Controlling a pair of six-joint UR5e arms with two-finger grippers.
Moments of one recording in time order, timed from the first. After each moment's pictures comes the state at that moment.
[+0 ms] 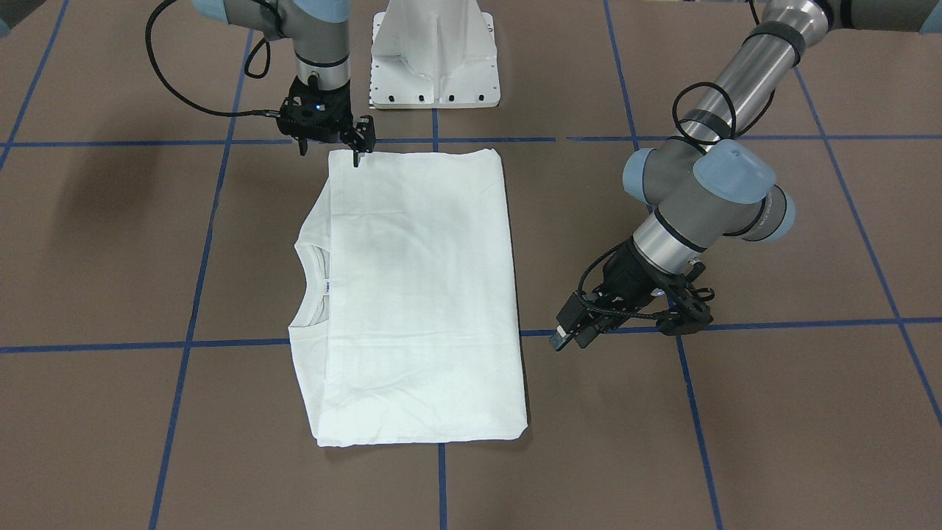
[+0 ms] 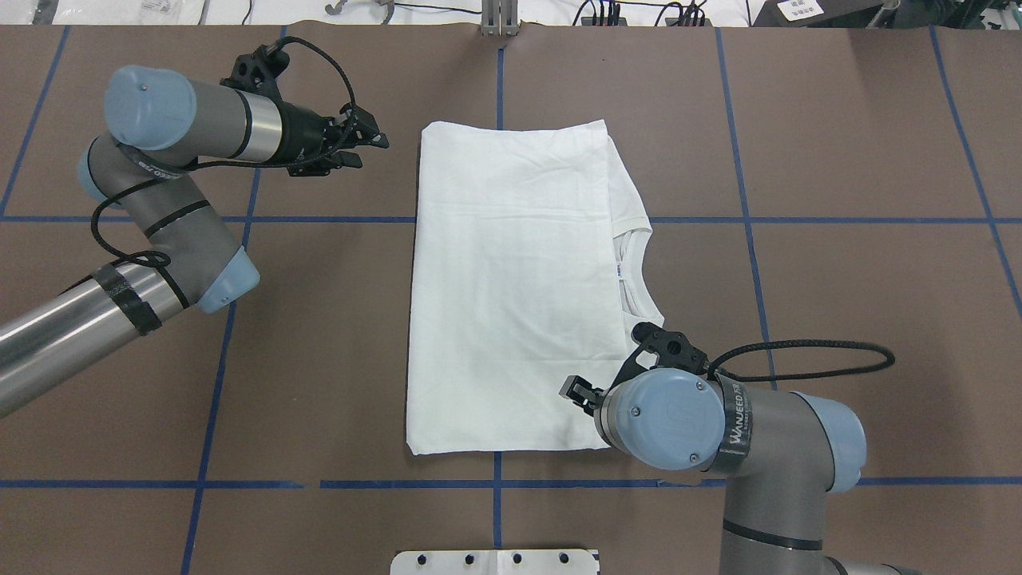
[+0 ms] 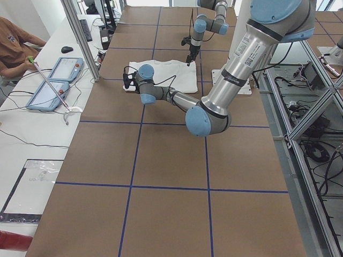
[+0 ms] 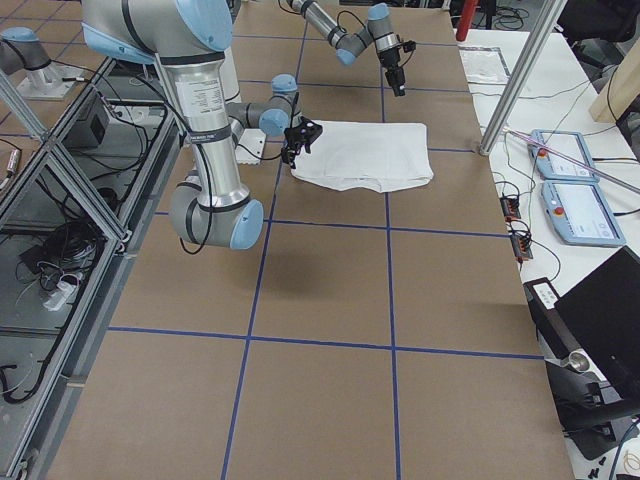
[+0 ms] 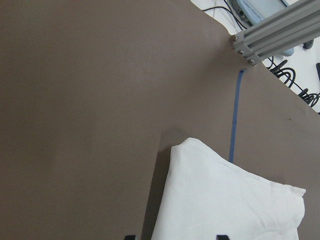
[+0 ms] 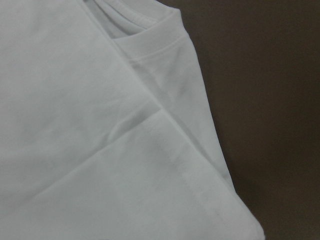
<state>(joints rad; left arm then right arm) -0.82 -2.17 -1.25 -2.65 -1.97 -1.61 0.23 -1.19 1.96 -1.56 1.59 2.09</state>
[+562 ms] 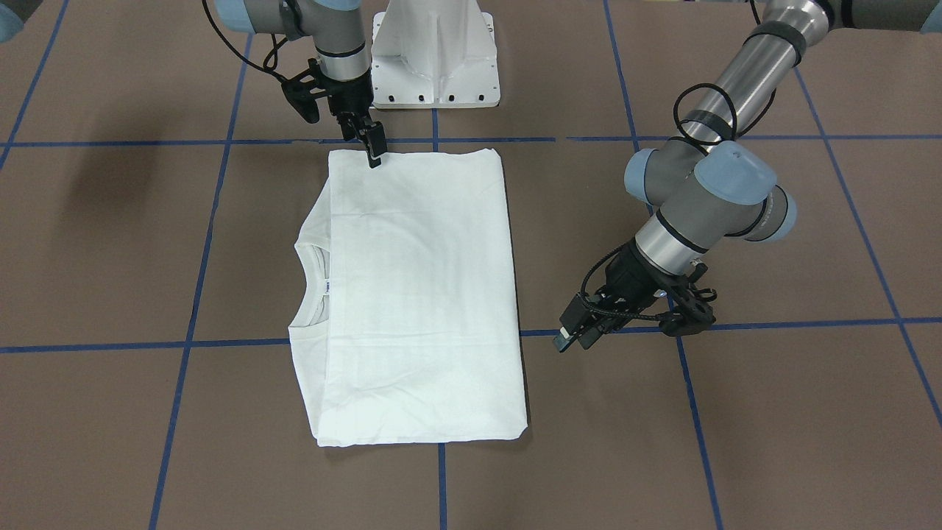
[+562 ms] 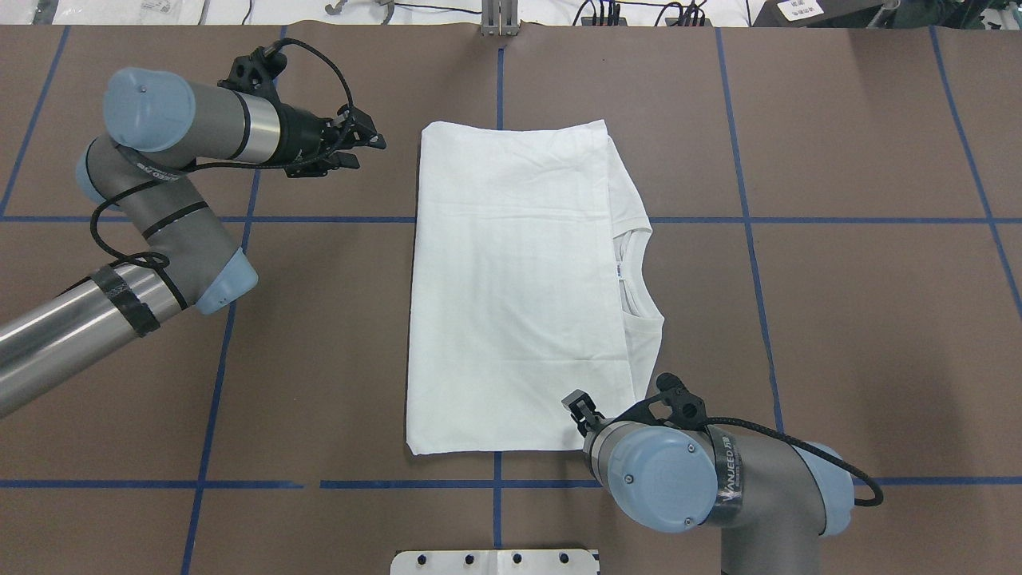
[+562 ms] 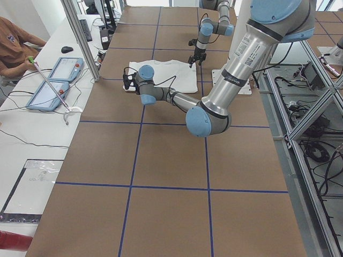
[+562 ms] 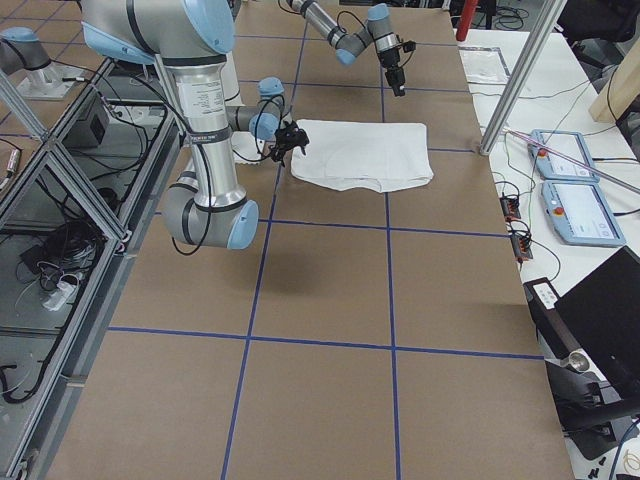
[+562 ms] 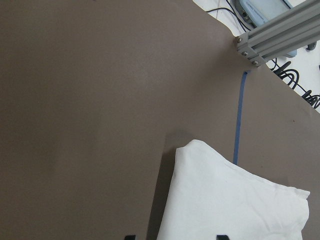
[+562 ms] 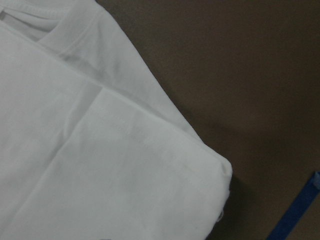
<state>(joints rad) -0.82 -2.17 -1.25 -2.65 -1.96 -1.61 0.15 -1.21 1.96 -1.54 1.49 2.45</state>
